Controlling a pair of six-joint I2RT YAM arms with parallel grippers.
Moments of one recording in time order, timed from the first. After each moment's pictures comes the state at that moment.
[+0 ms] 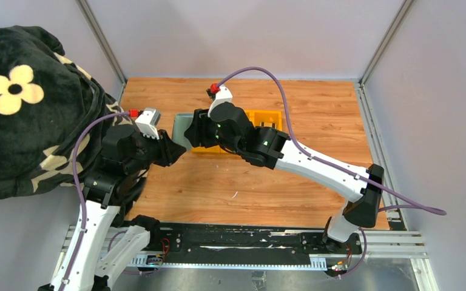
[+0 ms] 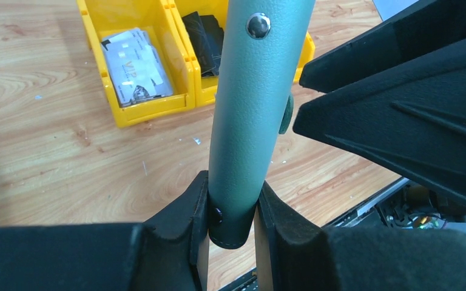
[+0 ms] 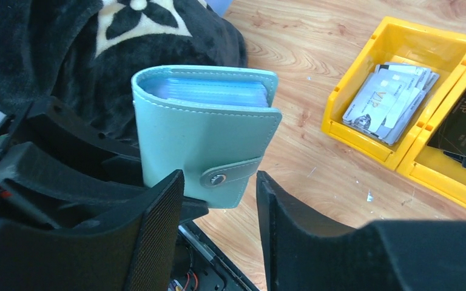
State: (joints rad) left arm -0.25 0.71 1.02 -0.71 0.35 -0.27; right arm 1.14 1.61 1.69 -0.39 0.27 0.61
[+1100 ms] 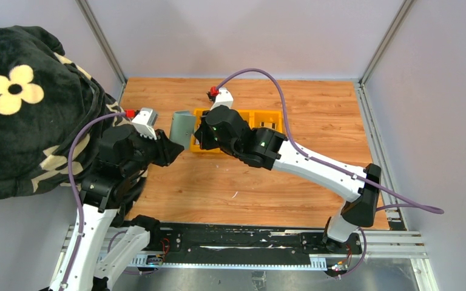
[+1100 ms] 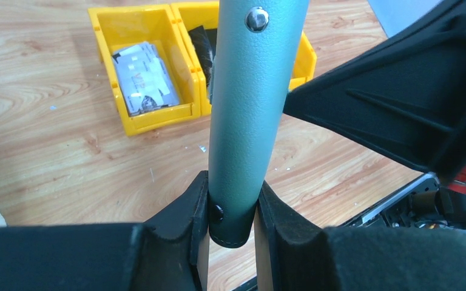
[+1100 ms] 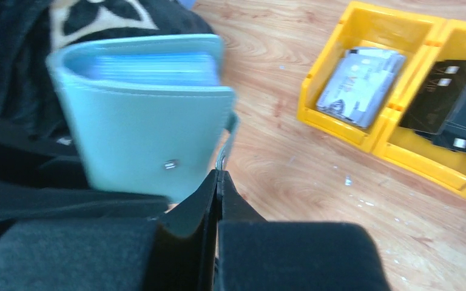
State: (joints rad) left arm -0.26 0.69 1.03 -0.71 0.32 -0.25; right arm 1.15 1.64 1.72 -0.46 0.34 0.64
